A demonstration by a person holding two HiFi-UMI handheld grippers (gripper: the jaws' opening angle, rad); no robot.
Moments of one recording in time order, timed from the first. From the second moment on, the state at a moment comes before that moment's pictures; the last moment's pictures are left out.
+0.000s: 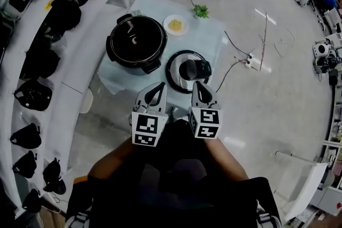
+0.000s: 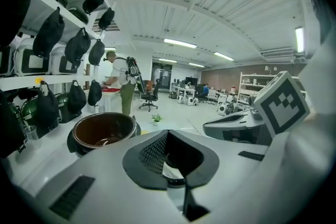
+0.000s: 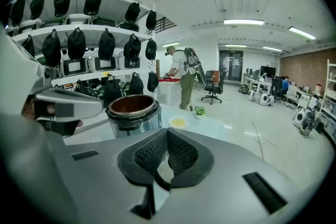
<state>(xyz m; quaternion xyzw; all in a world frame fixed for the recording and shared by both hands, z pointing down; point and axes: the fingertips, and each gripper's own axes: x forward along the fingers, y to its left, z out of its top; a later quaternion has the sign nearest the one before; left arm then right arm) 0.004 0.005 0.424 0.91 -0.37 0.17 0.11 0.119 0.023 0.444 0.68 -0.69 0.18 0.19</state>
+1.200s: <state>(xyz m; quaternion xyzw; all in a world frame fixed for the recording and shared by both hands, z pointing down) 0.098 -0.044 0.484 0.85 -0.44 0.25 0.14 0.186 -0.041 0.529 0.59 -0.74 0.23 0.23</state>
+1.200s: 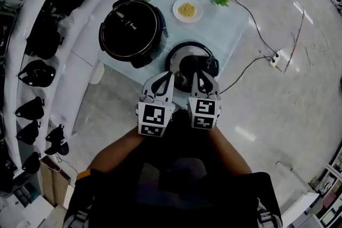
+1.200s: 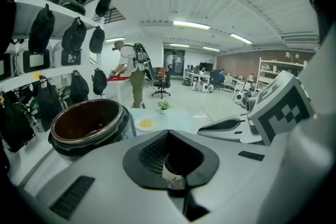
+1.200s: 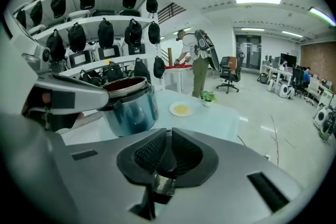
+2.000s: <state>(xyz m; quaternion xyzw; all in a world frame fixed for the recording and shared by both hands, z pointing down) 0.086 -0.036 0.547 0.82 -0.48 0.27 0.16 0.169 -0.041 0.594 0.56 -0.75 0.25 0.25</state>
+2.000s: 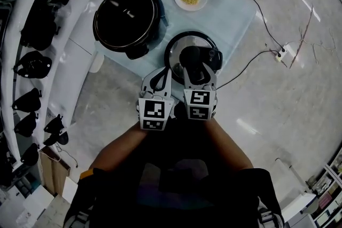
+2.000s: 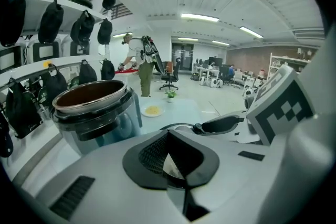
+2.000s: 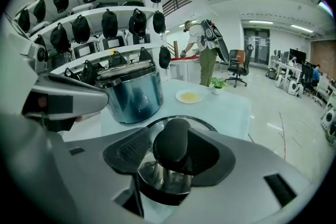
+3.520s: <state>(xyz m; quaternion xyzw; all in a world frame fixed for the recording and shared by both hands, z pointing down) 0.070 -0.064 0.617 0.85 -0.40 0.31 0.18 0.172 -0.080 0.668 0.66 -0.65 0.30 0.24</state>
